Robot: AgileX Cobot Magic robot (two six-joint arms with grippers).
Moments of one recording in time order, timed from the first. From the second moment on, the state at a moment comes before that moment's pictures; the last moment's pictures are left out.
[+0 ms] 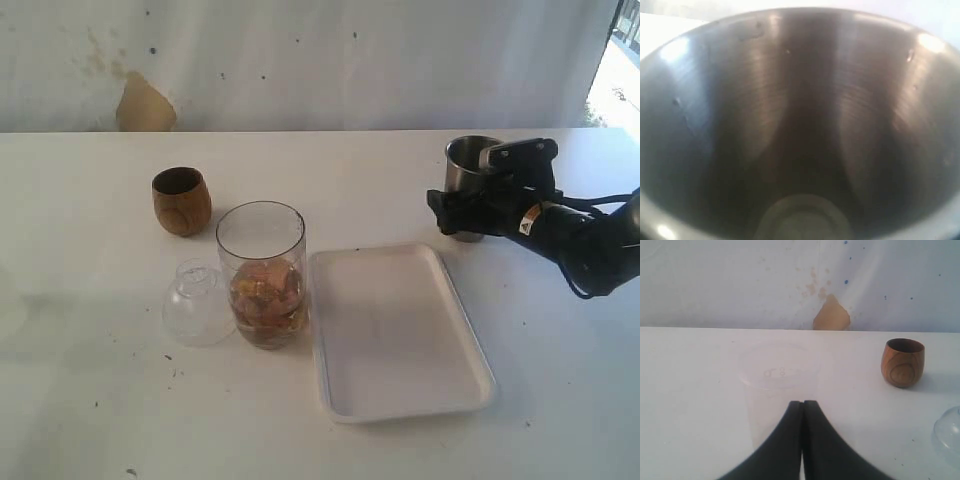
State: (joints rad) left arm 0.05 0.00 0.00 0.05 0.22 -0.04; right arm -0.09 2.20 -1.04 -0.45 -0.78 0.27
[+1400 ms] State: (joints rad) left arm 0.05 0.00 0.00 0.05 0.22 -0.04; right arm -0.09 2.00 -0.96 -0.45 -0.52 0.33
